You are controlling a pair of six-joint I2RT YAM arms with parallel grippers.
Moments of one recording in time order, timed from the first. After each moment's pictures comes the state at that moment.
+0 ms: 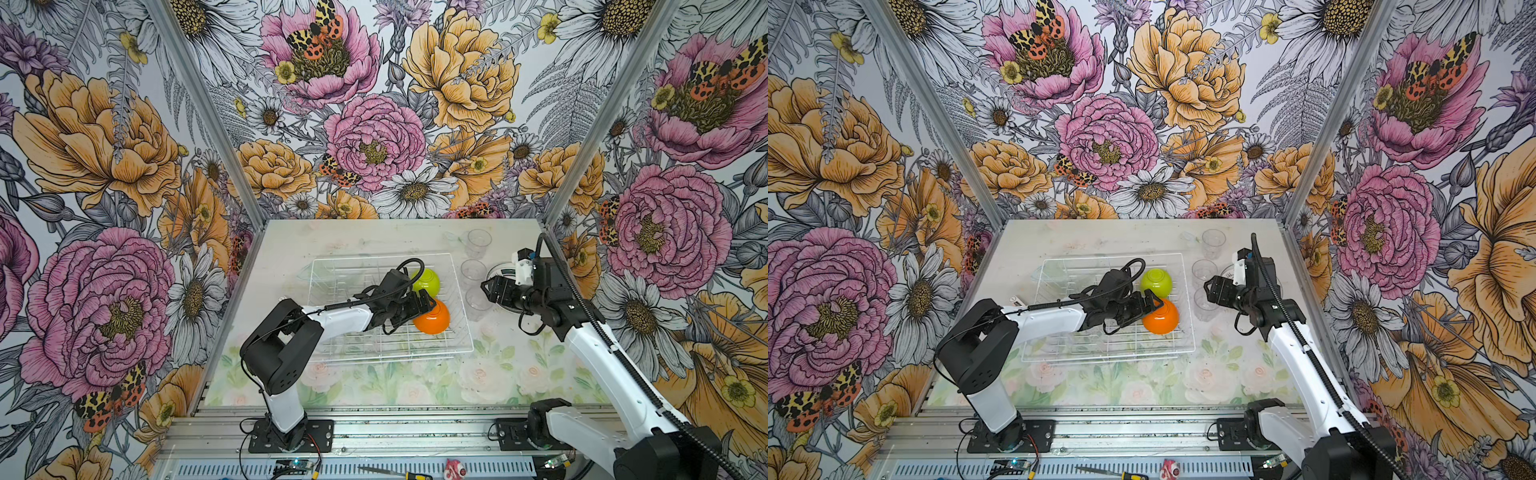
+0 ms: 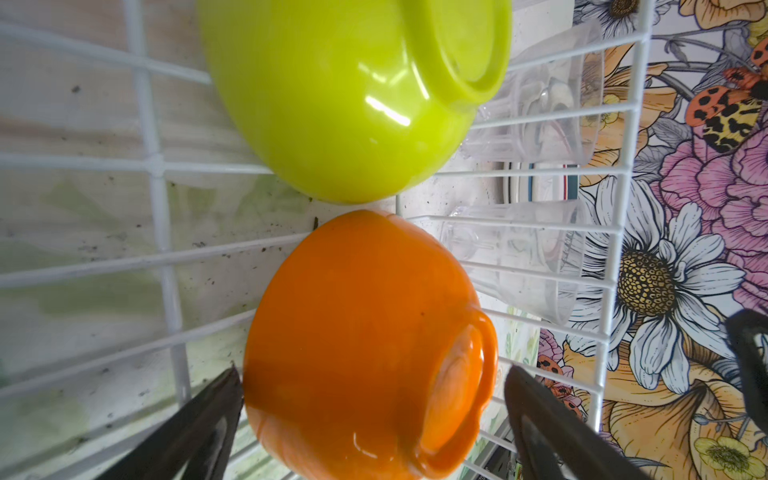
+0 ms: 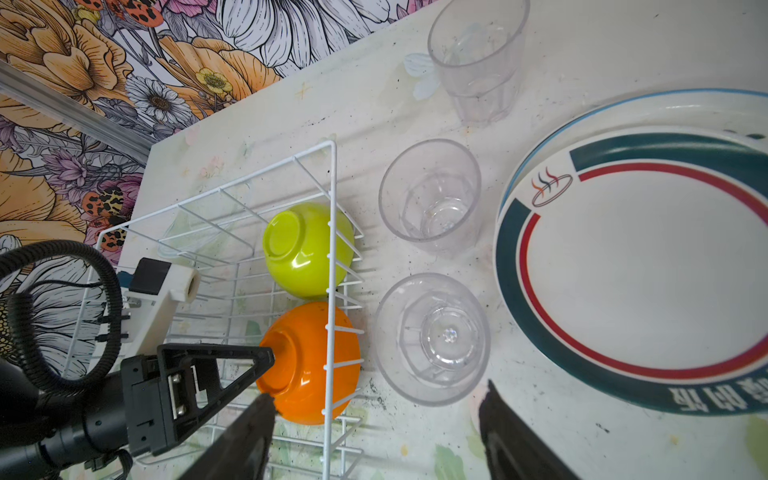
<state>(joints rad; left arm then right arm) -0.74 1.76 0.99 0.01 0.26 -1.02 0.12 1.05 0.88 -0.58 -0.29 0.38</state>
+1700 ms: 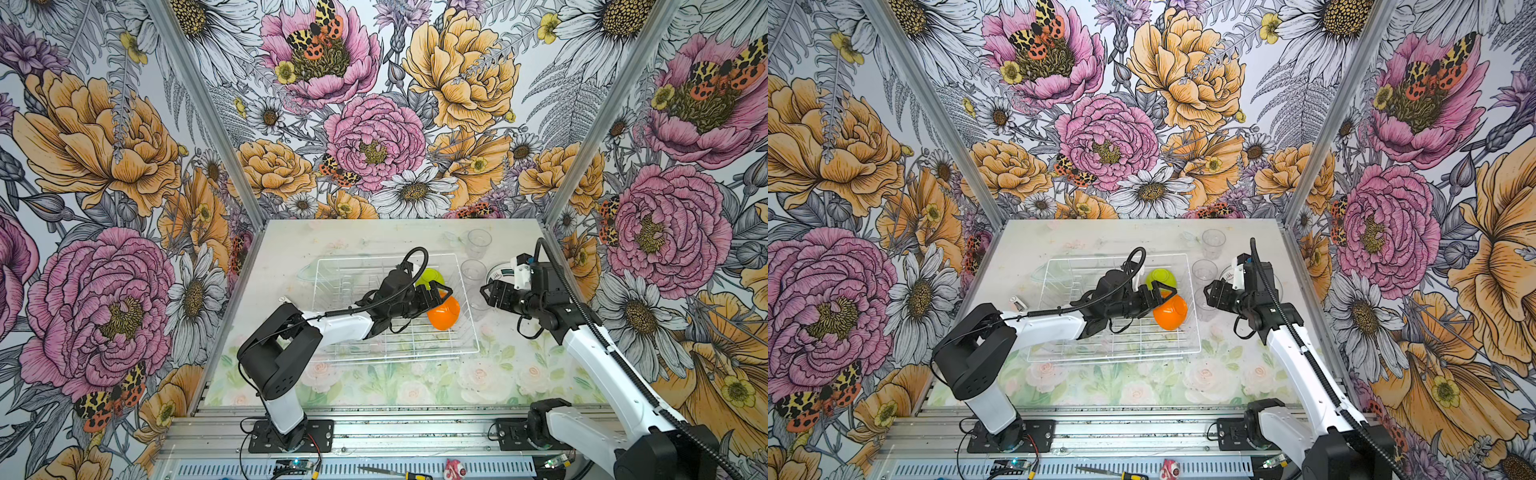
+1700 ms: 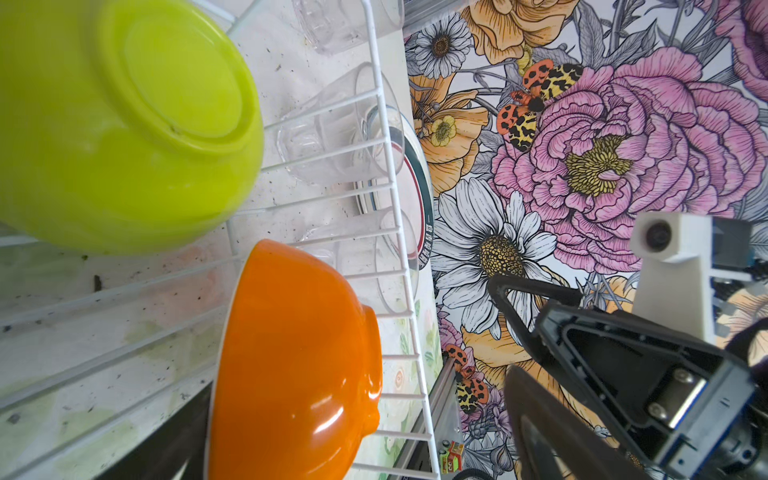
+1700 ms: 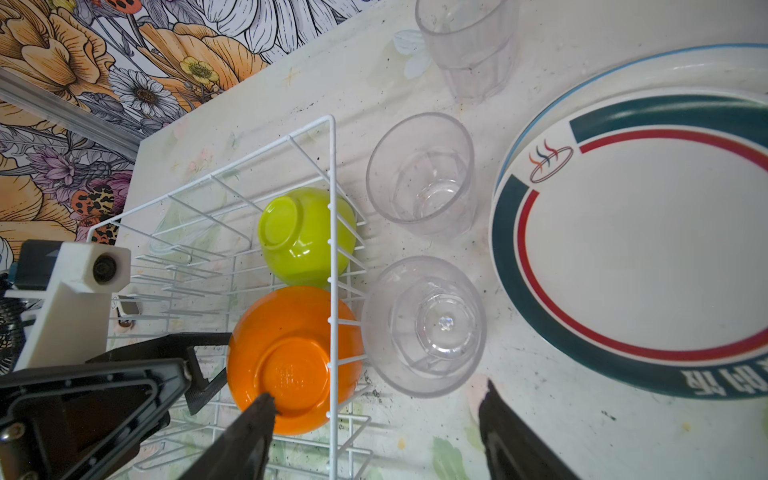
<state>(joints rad) -0.79 1.74 0.94 0.41 0.30 -1.10 0.12 1.04 0.83 -0.56 -0.29 0.40</state>
